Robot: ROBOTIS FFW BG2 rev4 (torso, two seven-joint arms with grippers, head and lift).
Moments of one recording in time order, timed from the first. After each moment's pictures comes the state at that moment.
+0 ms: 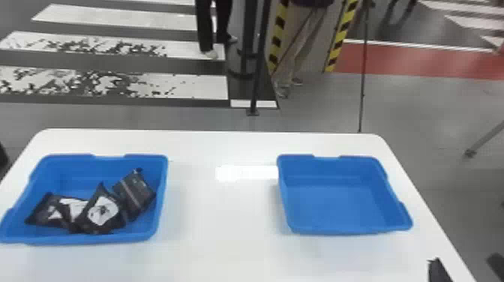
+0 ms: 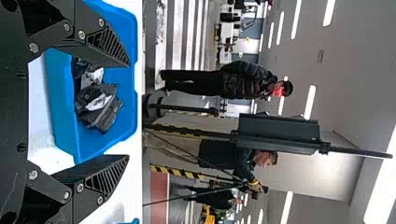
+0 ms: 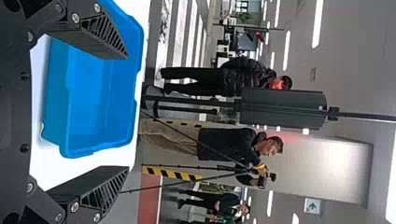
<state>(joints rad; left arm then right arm) 1.04 0.00 0.44 -2.22 0.43 -0.24 -0.60 0.99 0.00 -0.46 -2.09 -0.29 -0.39 0.39</state>
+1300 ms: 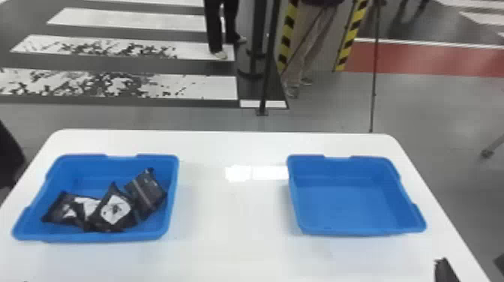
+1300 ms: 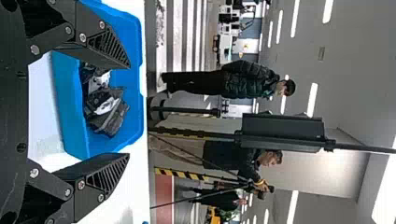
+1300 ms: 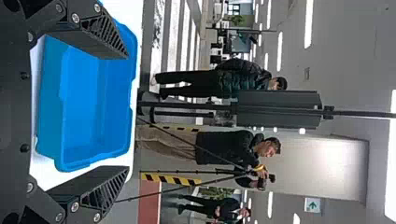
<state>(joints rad) 1.02 0.02 0.42 -2.16 0.40 -0.28 -0.60 0.98 0.00 -0.42 -2.09 -0.31 -0.39 0.40</state>
